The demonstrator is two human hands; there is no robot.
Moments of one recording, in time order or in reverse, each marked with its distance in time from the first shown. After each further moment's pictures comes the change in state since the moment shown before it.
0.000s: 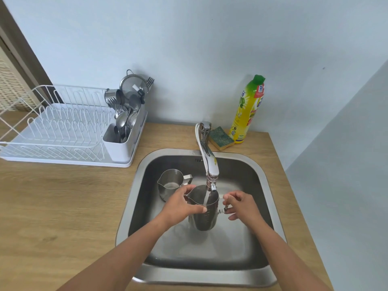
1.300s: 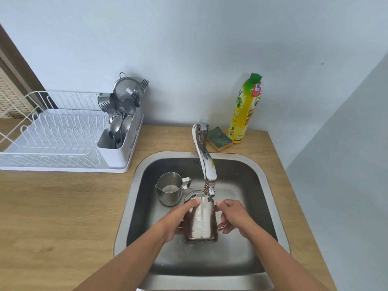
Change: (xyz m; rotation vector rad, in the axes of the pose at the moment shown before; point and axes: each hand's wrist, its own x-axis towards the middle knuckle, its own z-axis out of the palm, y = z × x) left_hand 0.002 -0.009 0.009 -0.392 -0.129 -0.460; right_hand 0.007 0.002 0.021 -0.035 -0.205 0.246
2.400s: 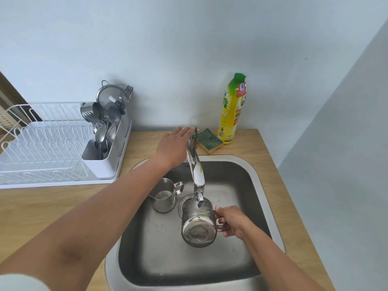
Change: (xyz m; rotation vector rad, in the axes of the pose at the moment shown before) left_hand 0.042 0.188 -0.004 1.559 0.559 0.886; right_hand 0.008 0.007 -0.009 0.138 0.027 0.226
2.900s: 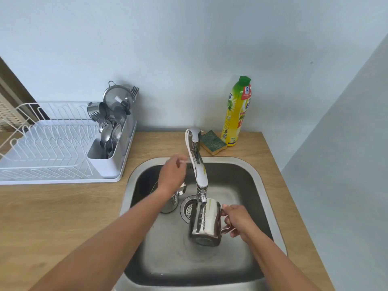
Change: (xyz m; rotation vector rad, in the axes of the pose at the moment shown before) left_hand -0.063 0.016 0.040 -0.980 0.049 -0.532; right_hand -0.004 -0.002 -0.009 -0.045 0.094 -0.090
